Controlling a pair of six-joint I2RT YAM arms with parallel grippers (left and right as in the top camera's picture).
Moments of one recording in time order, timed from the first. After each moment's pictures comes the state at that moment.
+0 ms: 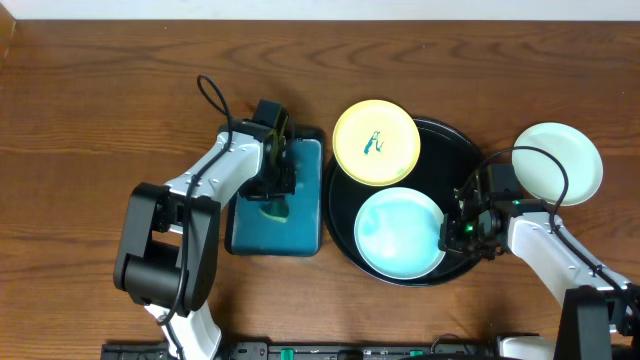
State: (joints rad) left arm -0.28 1.90 1.20 -0.85 0.10 -0.30; right arm 0.07 1.48 0.65 -0.64 -0.30 0.29
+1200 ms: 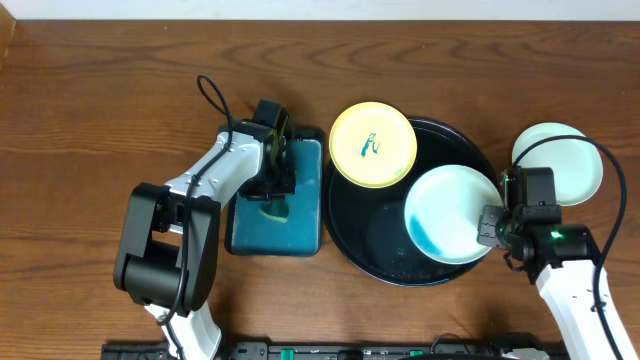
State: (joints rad) left arm -0.28 1.90 1.20 -0.85 0.10 -0.30; right arm 0.08 1.08 0.74 -0.84 0.18 0.27
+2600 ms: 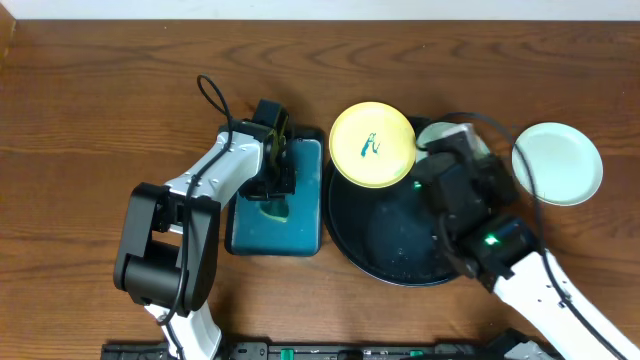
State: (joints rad) left arm -0.28 1.90 1.20 -0.84 0.10 -0.30; right arm 0.60 1.16 0.90 -0.61 0.96 -0.16
